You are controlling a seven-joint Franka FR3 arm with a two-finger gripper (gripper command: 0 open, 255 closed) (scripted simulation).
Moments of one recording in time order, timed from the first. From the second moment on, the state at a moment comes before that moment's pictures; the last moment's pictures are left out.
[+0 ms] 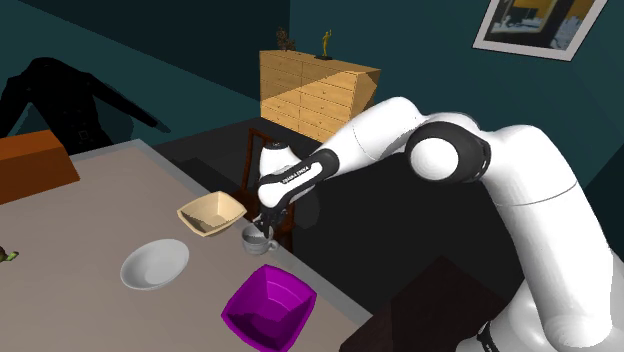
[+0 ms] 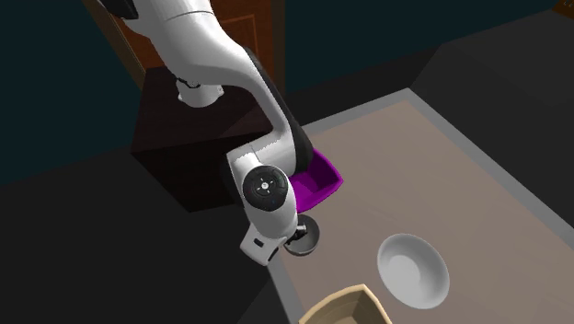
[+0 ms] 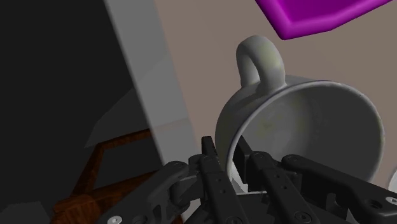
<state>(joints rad) 0.21 0.79 0.11 -1.60 -0.01 2.40 0.30</state>
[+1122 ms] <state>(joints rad) 0.21 0.59 0.13 -1.73 0.00 2.33 0.33</state>
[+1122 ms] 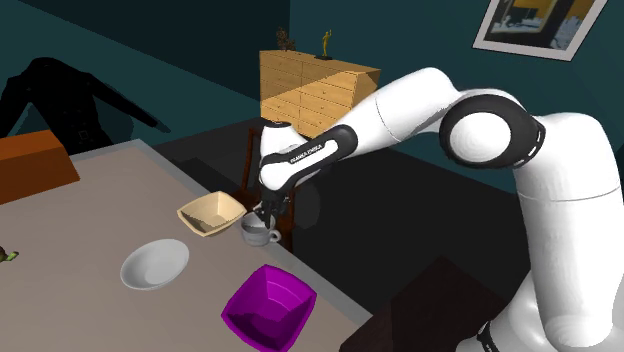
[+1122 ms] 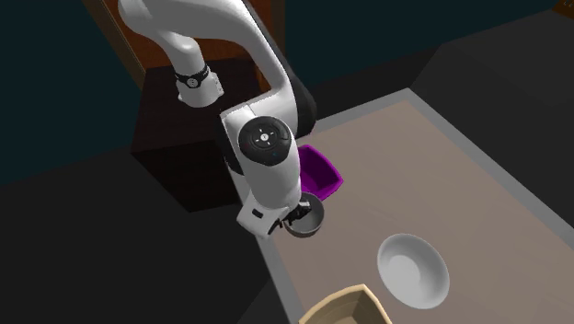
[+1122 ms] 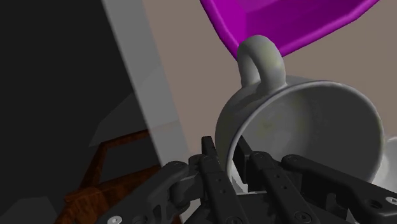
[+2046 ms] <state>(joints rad) 0.33 0.28 0.20 -2.24 0.02 2.54 0.51</state>
